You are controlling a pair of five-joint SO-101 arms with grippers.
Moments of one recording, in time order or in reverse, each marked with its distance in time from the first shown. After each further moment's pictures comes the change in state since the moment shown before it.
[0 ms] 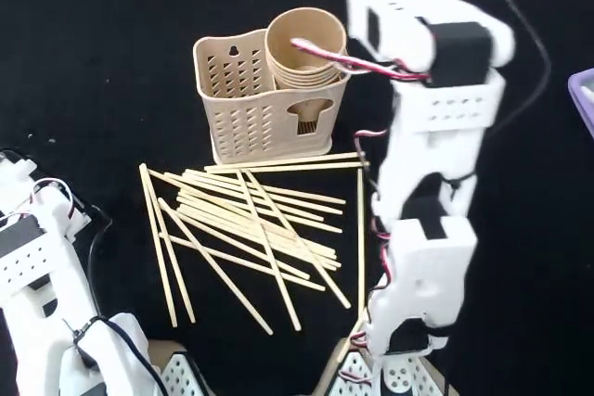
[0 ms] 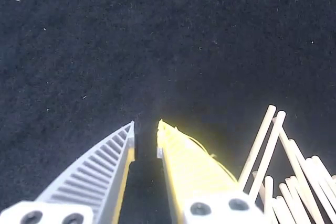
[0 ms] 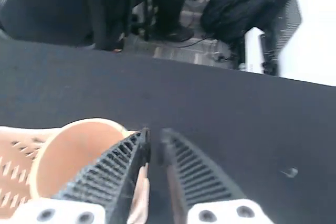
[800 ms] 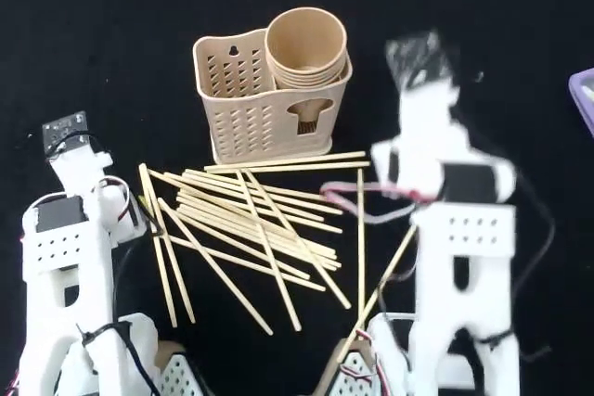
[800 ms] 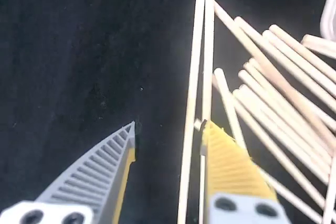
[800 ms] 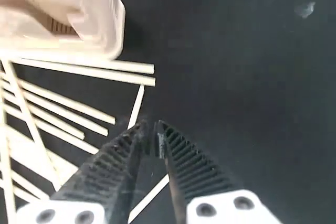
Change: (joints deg) left arm 18.1 -0.1 -3.3 16.2 -5.2; right arm 7.5 -65.2 115.7 -26.3 14.2
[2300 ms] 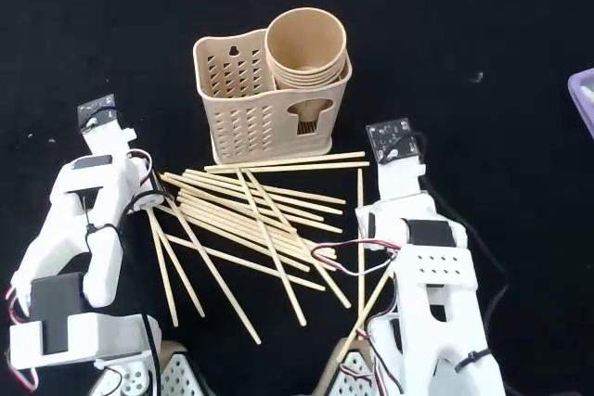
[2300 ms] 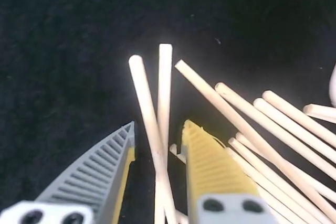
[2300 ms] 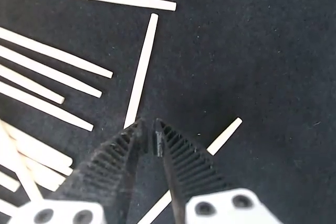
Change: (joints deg) left arm 4.0 38.2 -10.7 -21.4 4.0; right arm -0.1 -7.9 38.1 -24.1 -2.4
